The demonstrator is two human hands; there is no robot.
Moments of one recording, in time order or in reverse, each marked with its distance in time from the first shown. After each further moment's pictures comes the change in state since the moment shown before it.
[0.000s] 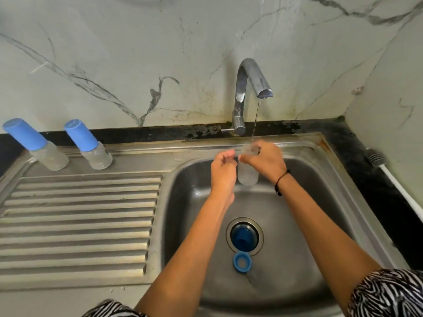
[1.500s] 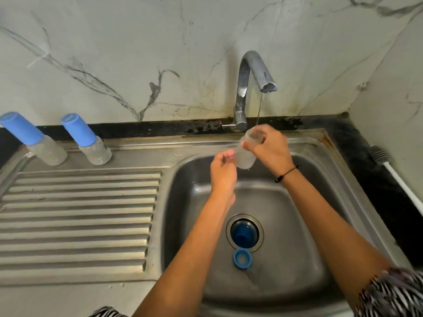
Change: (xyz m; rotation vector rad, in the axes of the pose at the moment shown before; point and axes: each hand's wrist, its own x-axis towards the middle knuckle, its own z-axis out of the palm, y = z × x) left_hand -0.002 -0.003 -0.003 -0.028 0.021 -0.010; right_hand 0.008 -0.005 -0.003 0.108 0.062 -0.070
